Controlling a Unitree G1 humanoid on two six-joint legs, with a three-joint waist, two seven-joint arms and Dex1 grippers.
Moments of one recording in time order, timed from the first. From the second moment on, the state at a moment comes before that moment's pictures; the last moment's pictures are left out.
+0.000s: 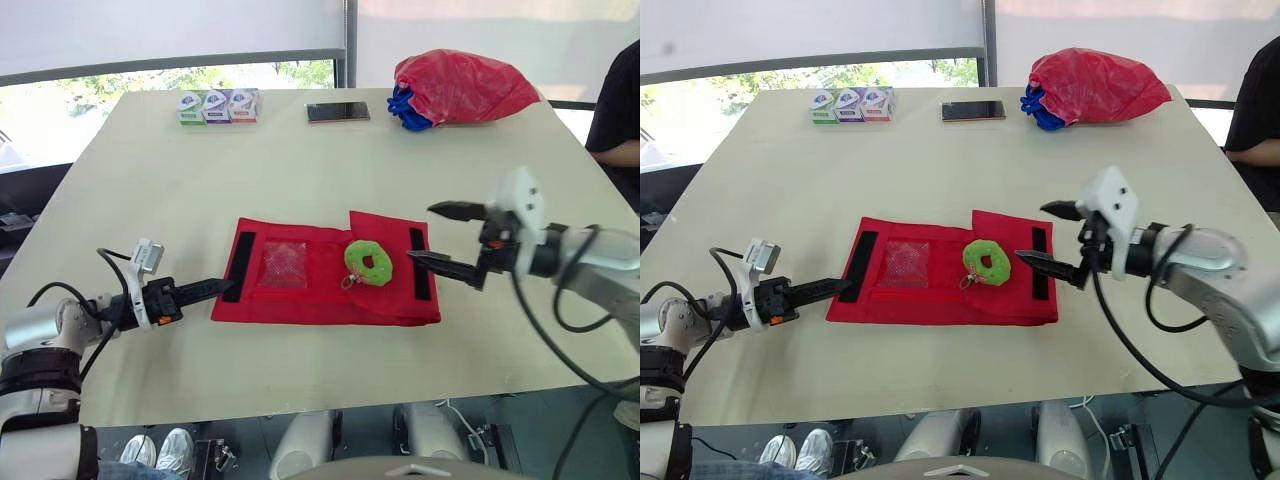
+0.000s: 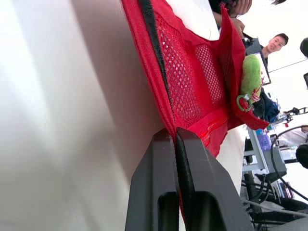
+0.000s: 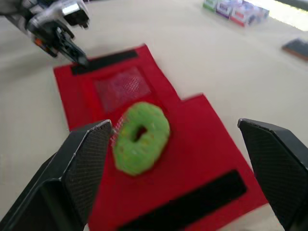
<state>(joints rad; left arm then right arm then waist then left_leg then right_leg) -0.34 0.92 0.15 0.56 -0.66 0.95 -1.42 -0.42 -0.80 0.08 -0.53 0.73 0.77 0.66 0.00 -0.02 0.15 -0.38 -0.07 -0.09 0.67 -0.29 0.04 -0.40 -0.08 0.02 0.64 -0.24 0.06</state>
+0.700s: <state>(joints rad) -0.50 0.88 0.23 0.13 -1.02 1.20 -1.45 -0.52 -0.57 0.45 -0.29 0.23 0.67 0.69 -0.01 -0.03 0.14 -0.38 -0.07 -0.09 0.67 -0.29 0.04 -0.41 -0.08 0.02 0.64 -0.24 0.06</state>
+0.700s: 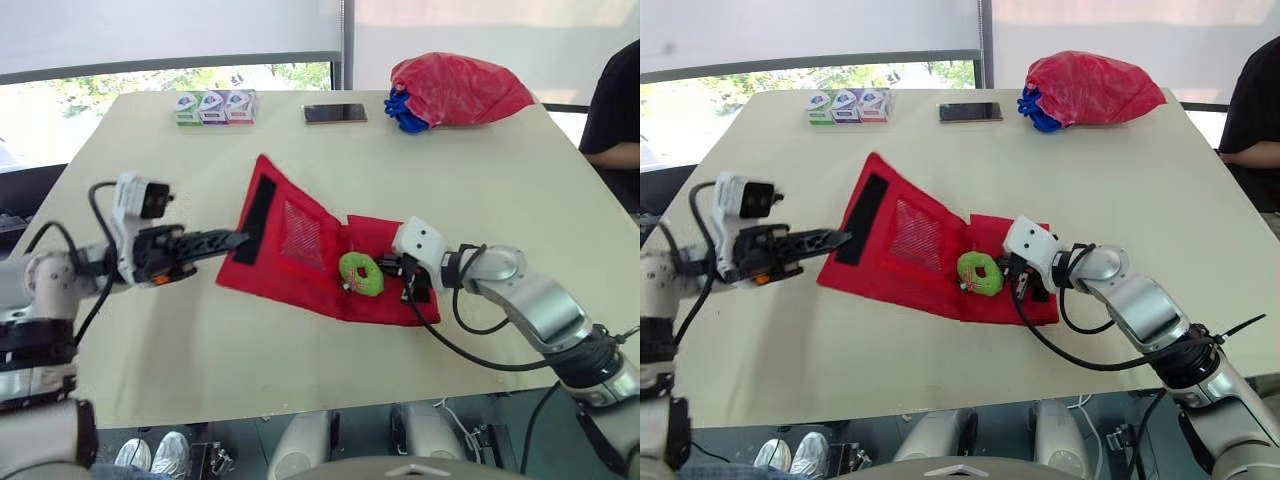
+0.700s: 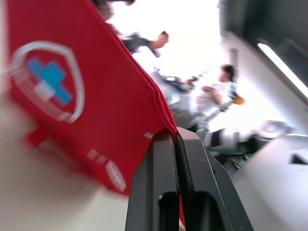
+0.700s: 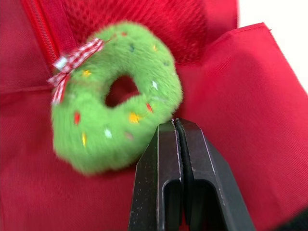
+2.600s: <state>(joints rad) -0.76 0.13 -0.21 0.45 -0.55 0.83 -1.25 0.16 -0.86 -0.64 -0.76 0.91 0.82 0.78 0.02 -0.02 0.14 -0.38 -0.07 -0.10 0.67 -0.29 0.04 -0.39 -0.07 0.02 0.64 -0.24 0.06</state>
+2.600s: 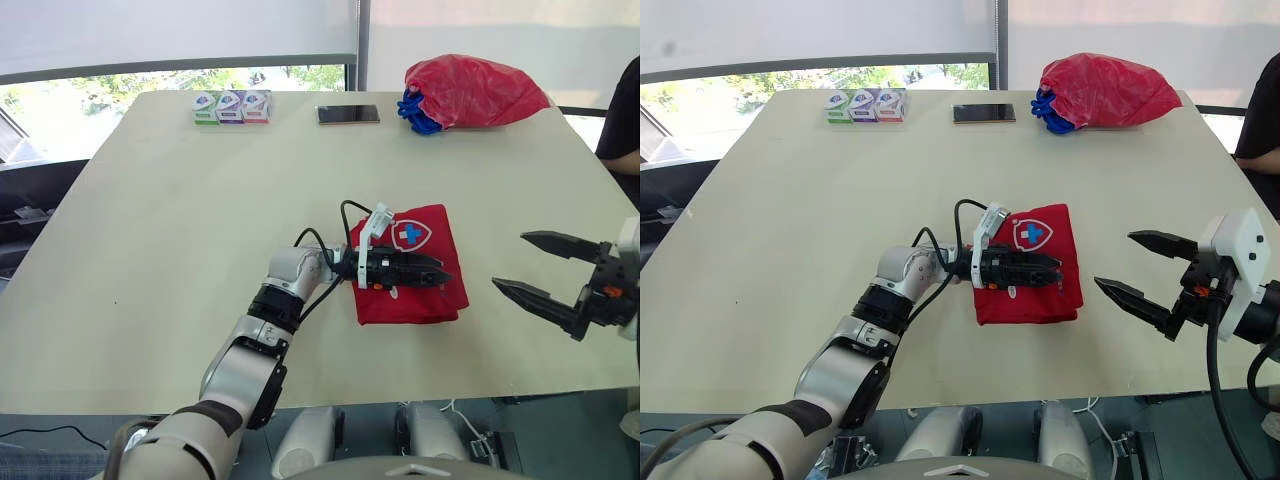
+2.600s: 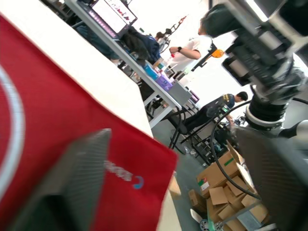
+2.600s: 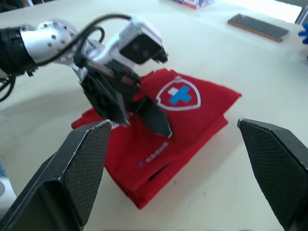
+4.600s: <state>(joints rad) -0.76 0.56 -0.07 0.05 -0.63 0.71 -1.39 0.08 -0.79 -0.42 -0.50 0.74 0.50 0.90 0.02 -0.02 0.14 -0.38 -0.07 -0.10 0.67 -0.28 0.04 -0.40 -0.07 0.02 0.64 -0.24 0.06</state>
